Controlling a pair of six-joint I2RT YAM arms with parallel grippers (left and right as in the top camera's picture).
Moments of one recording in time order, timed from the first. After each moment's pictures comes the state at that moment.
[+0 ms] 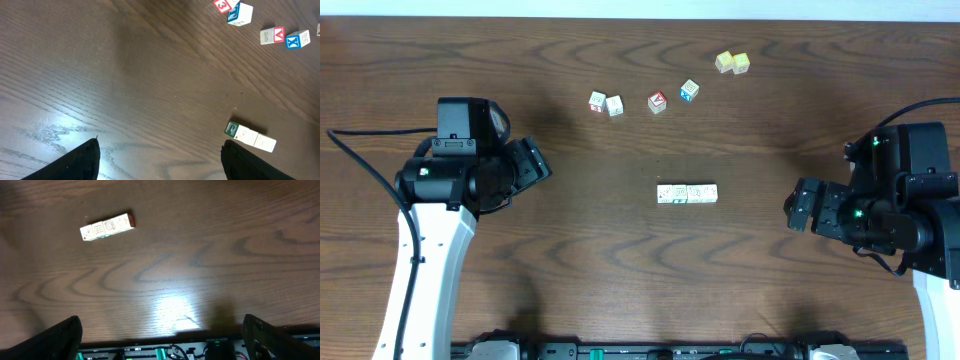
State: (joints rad) left arm 0.00 1.28 1.19 -1.03 0.17 -0.52; right arm 0.09 1.16 1.52 -1.58 -0.10 0.37
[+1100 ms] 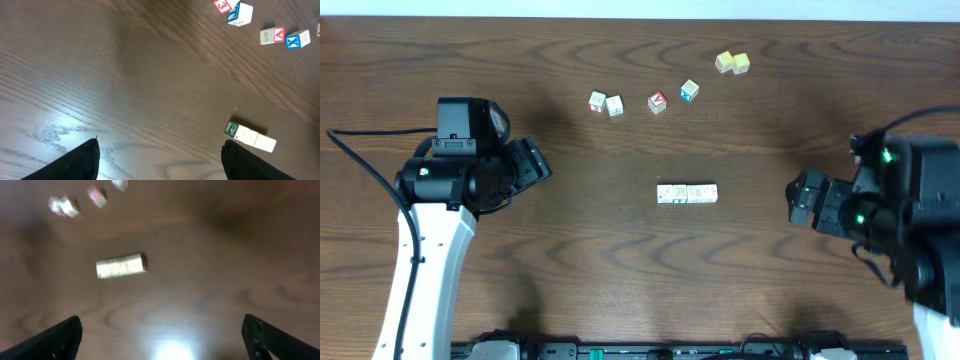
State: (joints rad) left arm 0.00 1.28 1.19 -1.03 0.17 -0.52; right arm 0.09 1.00 1.38 -1.31 -0.09 0.32
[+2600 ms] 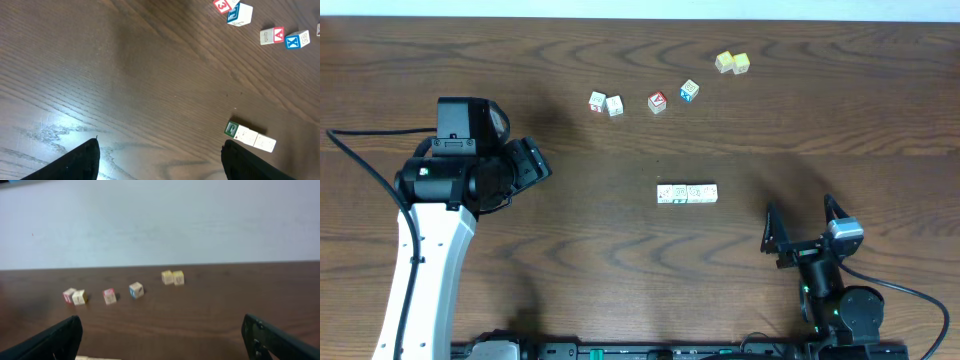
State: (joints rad) left arm 0.00 1.28 1.19 -1.03 0.17 -0.52; right arm 0.07 0.01 0.03 0.02 -0.12 0.15
